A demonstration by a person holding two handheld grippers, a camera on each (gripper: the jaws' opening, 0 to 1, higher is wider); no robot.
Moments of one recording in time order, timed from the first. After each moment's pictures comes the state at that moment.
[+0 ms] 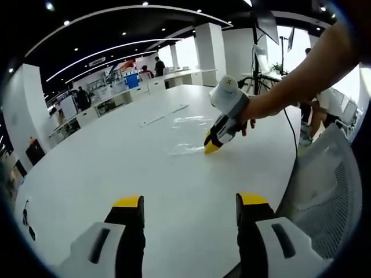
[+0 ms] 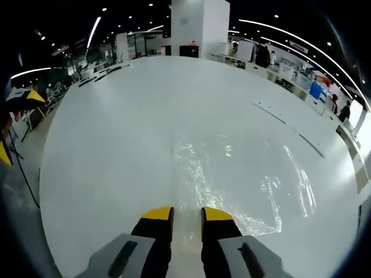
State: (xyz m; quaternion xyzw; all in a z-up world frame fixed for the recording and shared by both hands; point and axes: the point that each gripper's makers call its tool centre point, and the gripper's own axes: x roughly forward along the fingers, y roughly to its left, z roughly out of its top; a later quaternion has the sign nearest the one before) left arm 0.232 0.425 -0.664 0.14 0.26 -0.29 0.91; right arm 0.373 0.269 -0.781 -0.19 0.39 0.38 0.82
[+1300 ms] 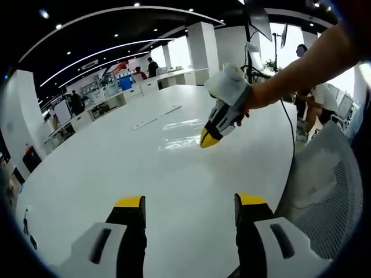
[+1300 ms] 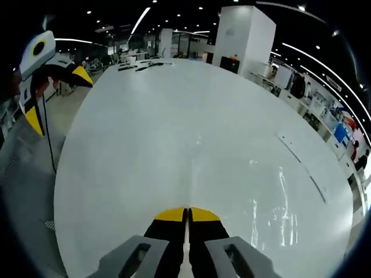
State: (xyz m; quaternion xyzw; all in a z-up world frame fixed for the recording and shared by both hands) left arm 0.237 0.408 -0.665 0.15 0.26 -0.31 0.90; right arm 0.354 0.275 -0.752 -0.27 0.32 0.49 0.77
